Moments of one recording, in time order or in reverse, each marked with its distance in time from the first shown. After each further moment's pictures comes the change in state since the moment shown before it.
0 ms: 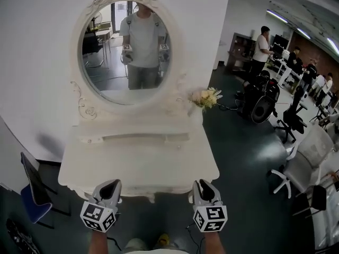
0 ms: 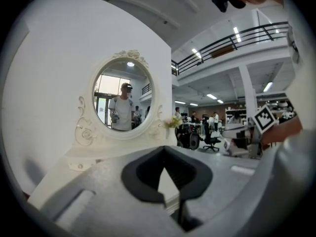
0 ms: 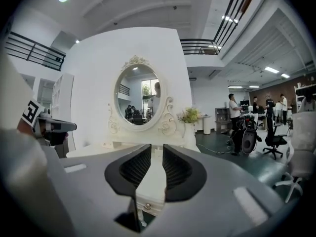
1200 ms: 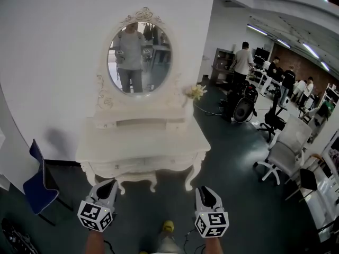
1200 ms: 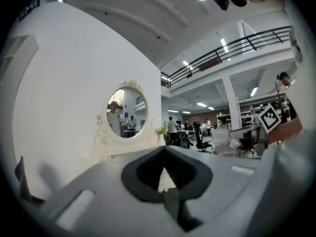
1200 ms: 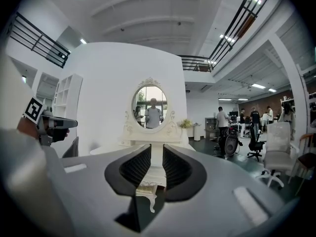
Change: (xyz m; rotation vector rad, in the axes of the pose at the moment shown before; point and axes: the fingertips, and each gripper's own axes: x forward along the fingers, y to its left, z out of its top) left arm -0.314 -0.050 -0.012 0.044 -0.107 -0.066; right arm -0.296 0.187 -0.037 -0.029 -0.080 -0.118
